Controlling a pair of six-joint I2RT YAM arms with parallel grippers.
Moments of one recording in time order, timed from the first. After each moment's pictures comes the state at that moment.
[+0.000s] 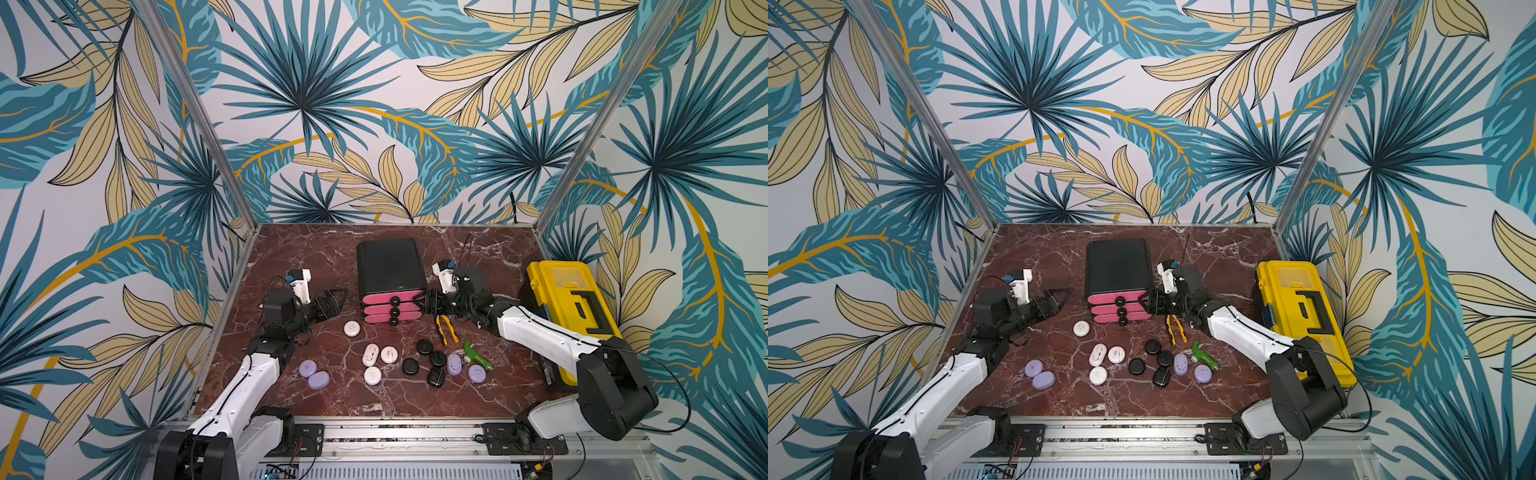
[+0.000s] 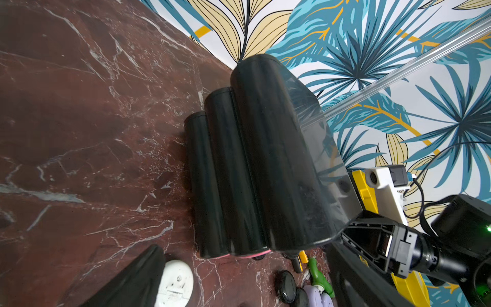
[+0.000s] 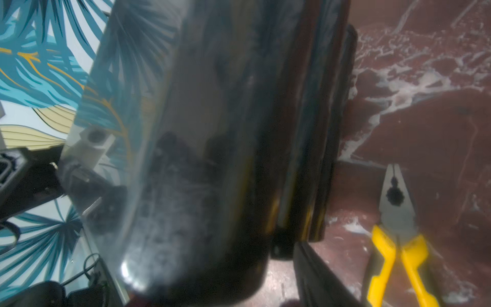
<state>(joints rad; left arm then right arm) -0.09 1.00 0.48 0.14 0.52 -0.69 0.47 1.48 0.89 -0.08 -0.33 0.49</state>
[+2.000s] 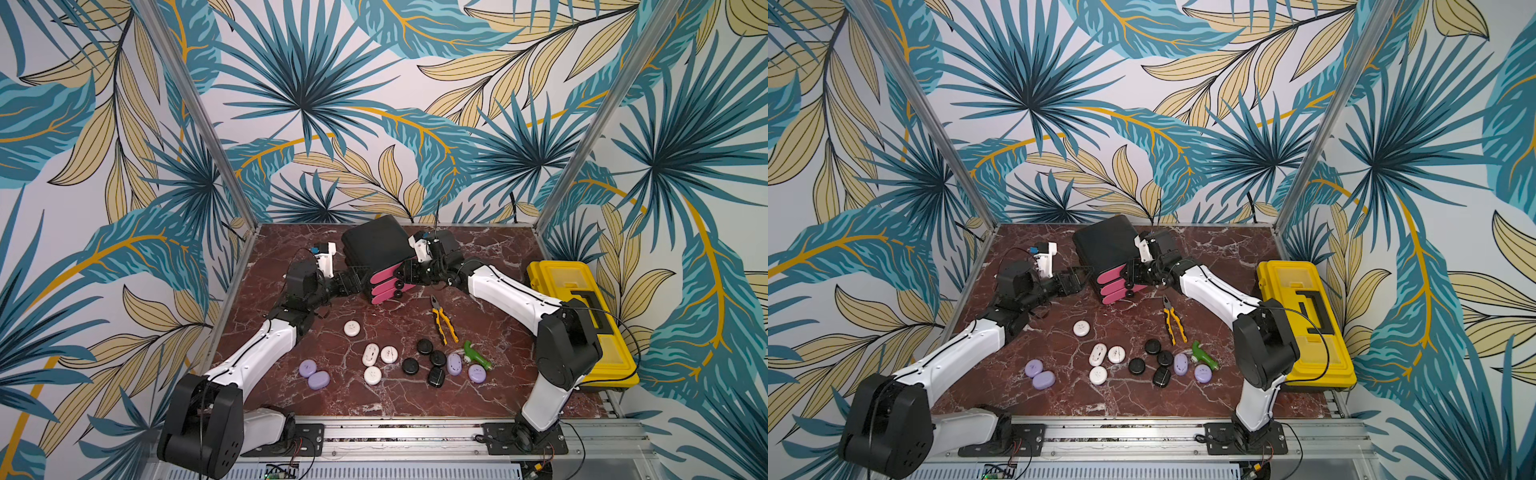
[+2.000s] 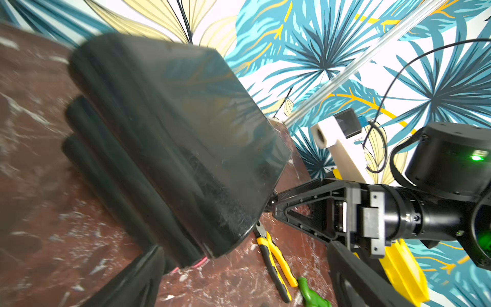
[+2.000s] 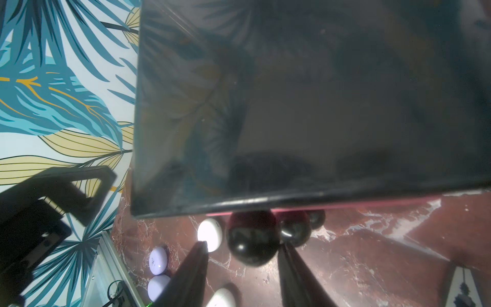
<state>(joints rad) -0.25 1.25 0.73 0.23 0.44 -0.61 0.51 1.81 1.42 -0.35 -0.34 0.52</state>
